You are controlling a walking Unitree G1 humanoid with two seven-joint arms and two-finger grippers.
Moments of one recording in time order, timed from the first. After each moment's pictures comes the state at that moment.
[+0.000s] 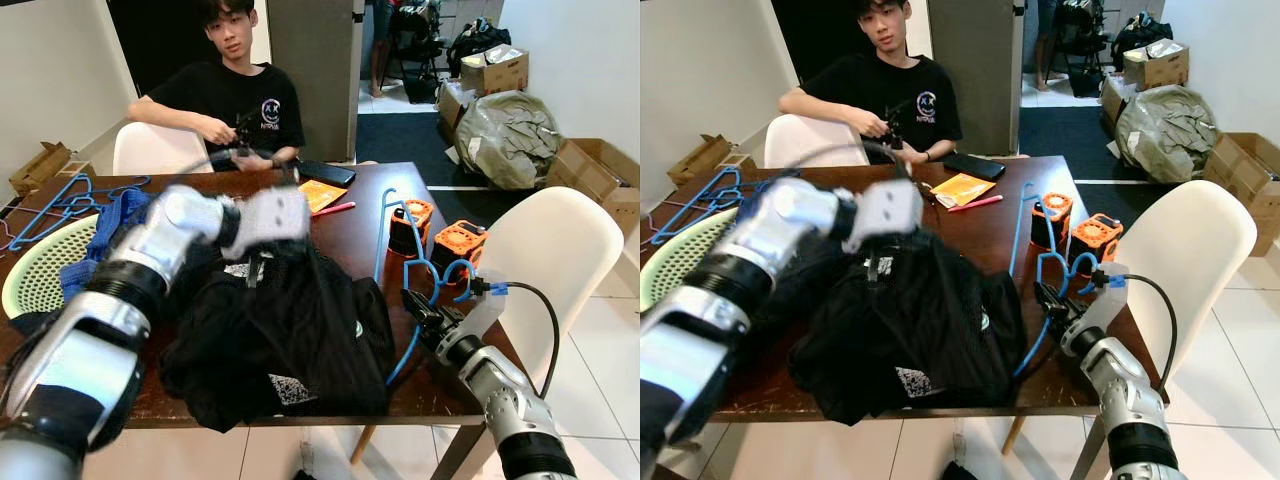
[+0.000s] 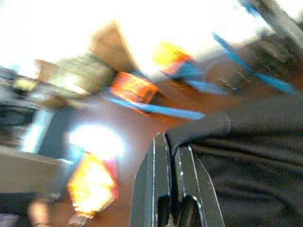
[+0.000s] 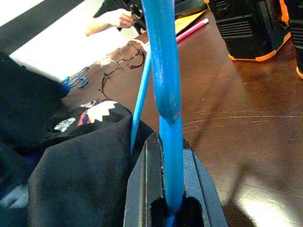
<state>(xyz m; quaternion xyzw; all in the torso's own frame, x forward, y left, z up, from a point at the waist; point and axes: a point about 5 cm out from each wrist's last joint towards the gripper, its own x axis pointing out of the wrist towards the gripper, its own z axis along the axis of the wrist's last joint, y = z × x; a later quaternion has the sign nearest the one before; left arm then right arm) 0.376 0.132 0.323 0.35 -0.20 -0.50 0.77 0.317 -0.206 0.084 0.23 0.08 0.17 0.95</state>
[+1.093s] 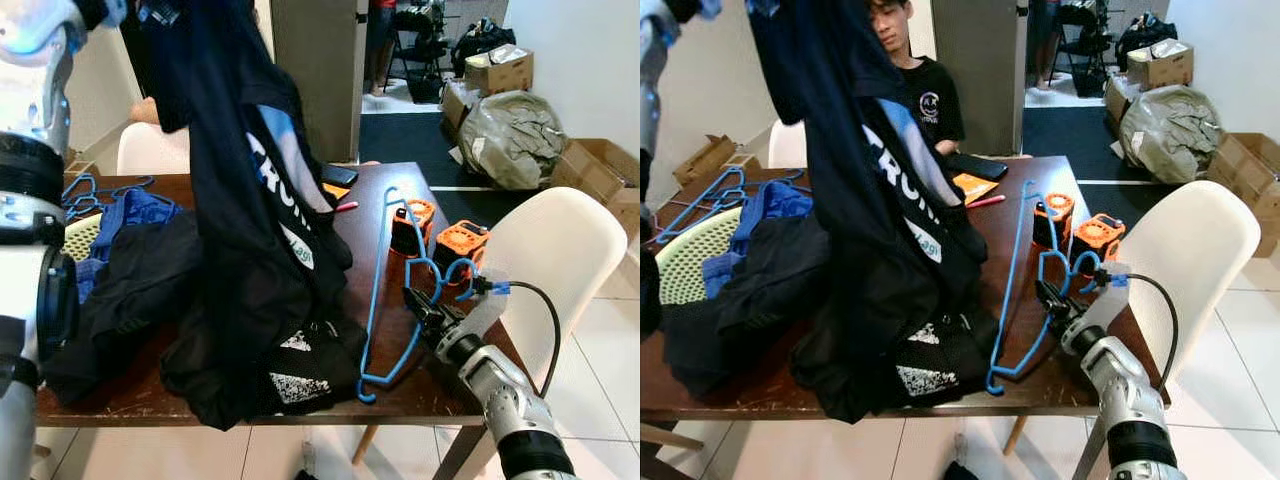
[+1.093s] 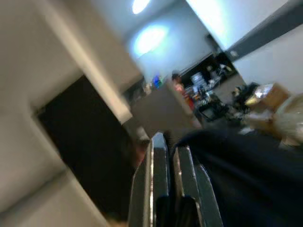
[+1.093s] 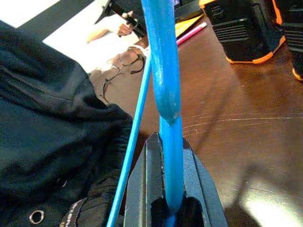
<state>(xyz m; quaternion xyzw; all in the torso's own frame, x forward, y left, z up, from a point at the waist) 0.377 0.236 0.426 0.16 -0.30 -0.04 0.94 0.319 -0.207 0.084 0.25 0.07 0.16 0.95</state>
